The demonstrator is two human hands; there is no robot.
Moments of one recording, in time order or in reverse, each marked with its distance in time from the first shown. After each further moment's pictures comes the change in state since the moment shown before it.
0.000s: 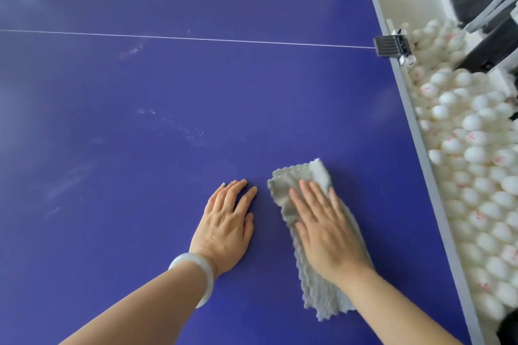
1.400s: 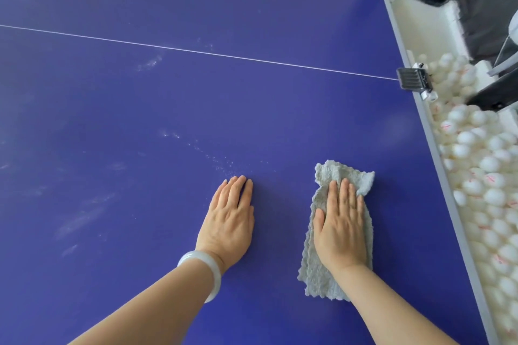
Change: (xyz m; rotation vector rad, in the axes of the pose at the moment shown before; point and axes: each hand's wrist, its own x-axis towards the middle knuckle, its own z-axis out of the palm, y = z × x) left_hand 0.058 -0.082 -0.002 -0.046 0.105 -0.032; right_hand 0.096 -0.038 -0.001 0.023 -0.057 0.505
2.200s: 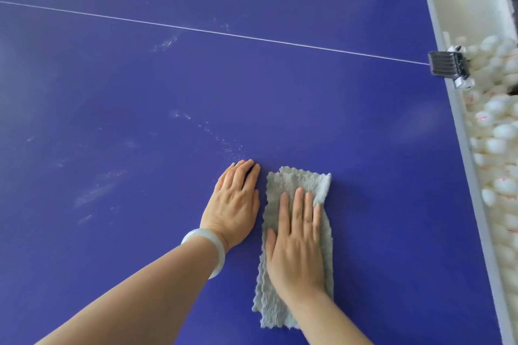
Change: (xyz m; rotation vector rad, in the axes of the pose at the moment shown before) left_hand 0.003 0.002 -0.010 -0.003 -0.005 -0.020; right_hand -0.062 -0.070 0.008 0.091 -0.037 -0.271
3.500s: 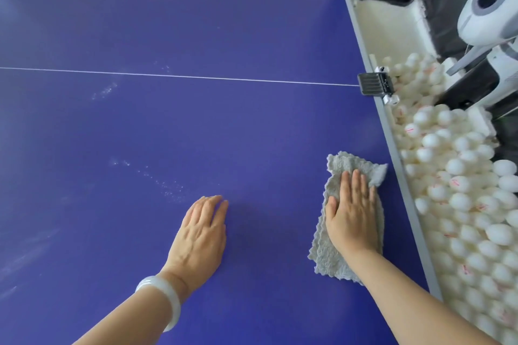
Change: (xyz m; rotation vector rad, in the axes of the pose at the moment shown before) left_hand 0.023 0.043 -0.002 0.063 -0.009 0.117; right_hand 0.079 0.201 -0.044 -0.085 0.073 0.355
